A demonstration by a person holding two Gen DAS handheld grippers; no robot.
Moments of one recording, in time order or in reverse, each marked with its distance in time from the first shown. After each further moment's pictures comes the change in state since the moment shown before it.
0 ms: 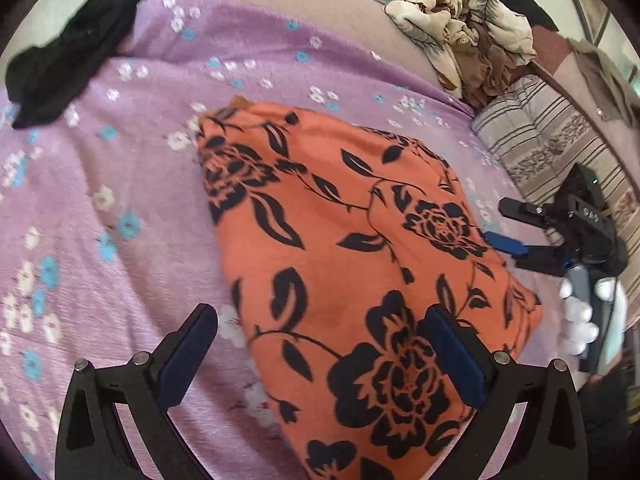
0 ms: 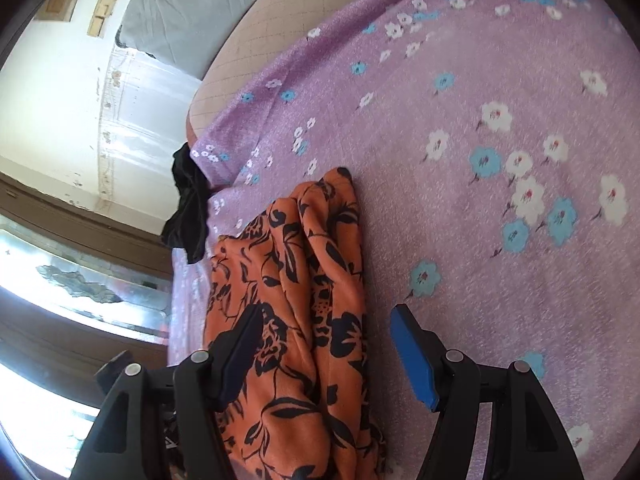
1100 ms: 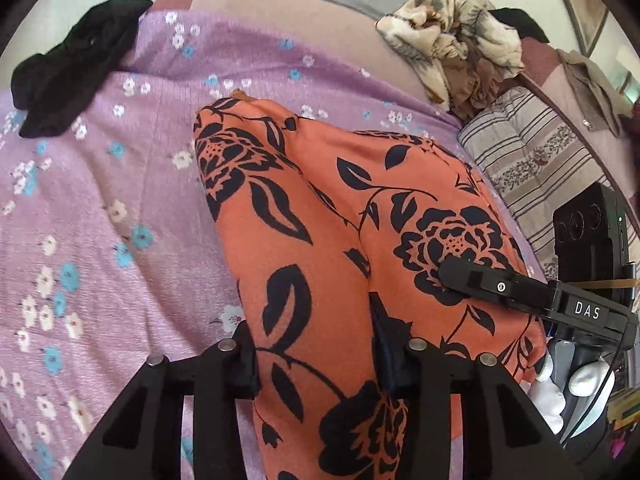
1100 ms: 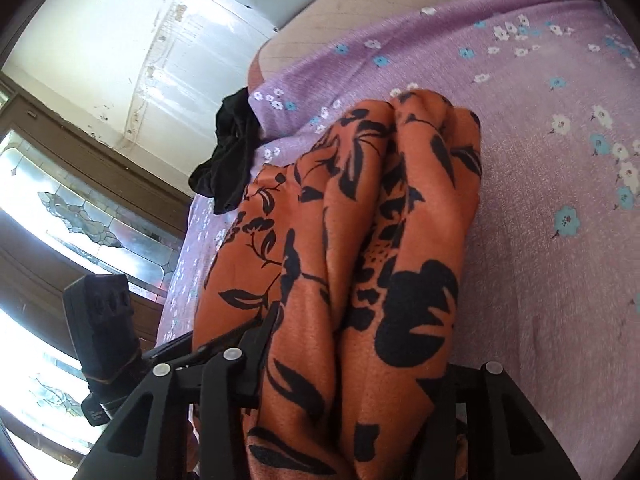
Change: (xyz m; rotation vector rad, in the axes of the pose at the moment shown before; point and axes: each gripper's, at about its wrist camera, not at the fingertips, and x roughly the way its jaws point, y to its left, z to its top) left arm -0.037 -0.012 0.007 0.004 -0.045 -0.014; right arm 0.030 0.109 -0.080 -0.250 -0.047 -0.031
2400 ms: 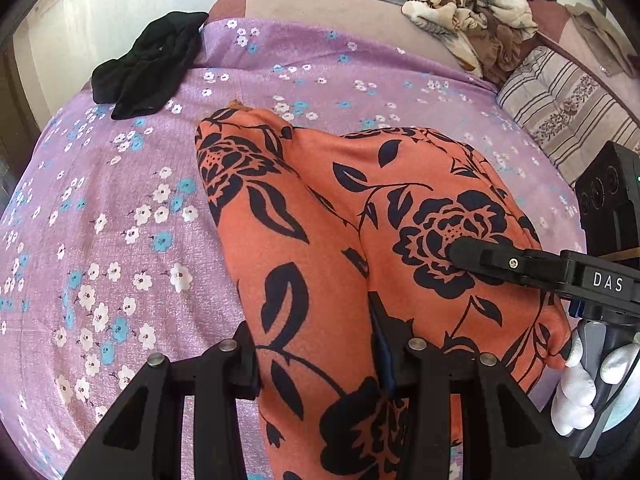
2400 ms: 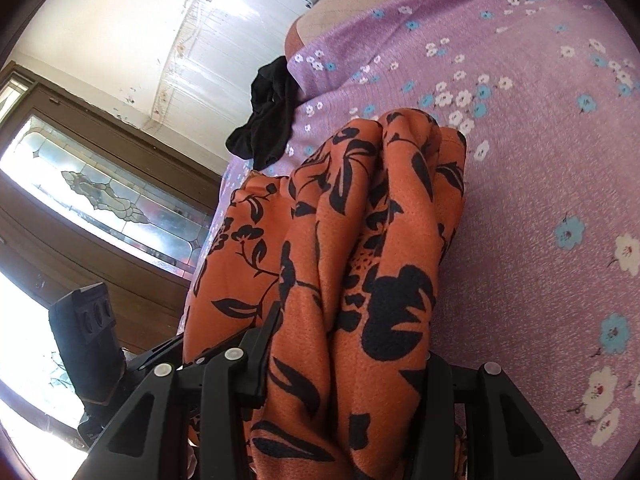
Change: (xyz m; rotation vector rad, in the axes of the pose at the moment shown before) left arm -0.069 0.005 -0.094 0.063 0.038 0.283; right arm 0.013 0.030 -0.092 0.030 0.070 0.067
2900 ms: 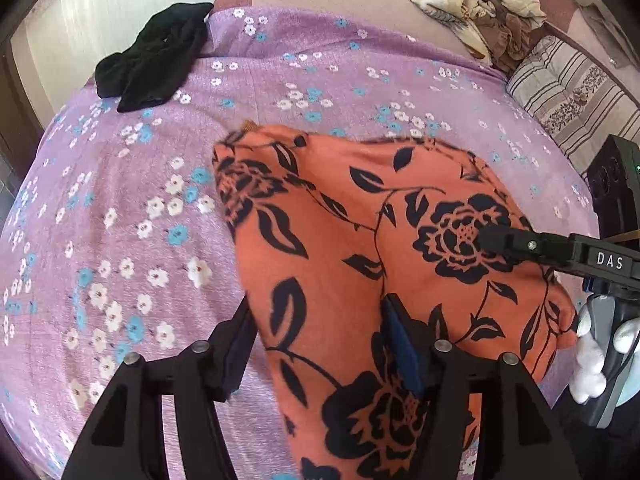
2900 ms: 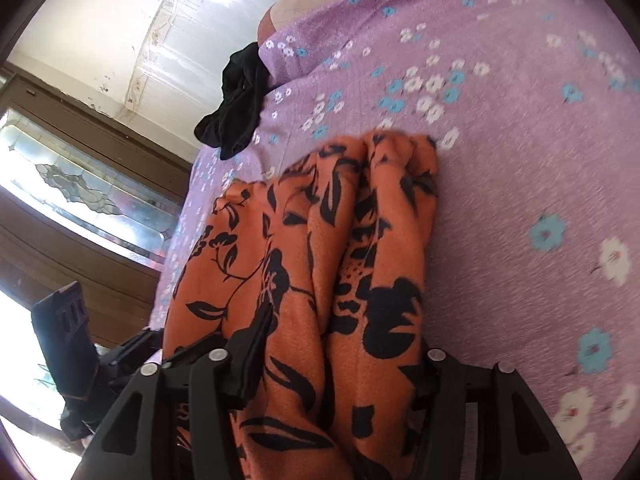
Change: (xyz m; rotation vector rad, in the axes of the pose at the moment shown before) left arm -0.002 0.017 0.006 0.009 0.025 0.036; right arm 0.000 -0.011 0.019 -0.020 0.003 -0.115
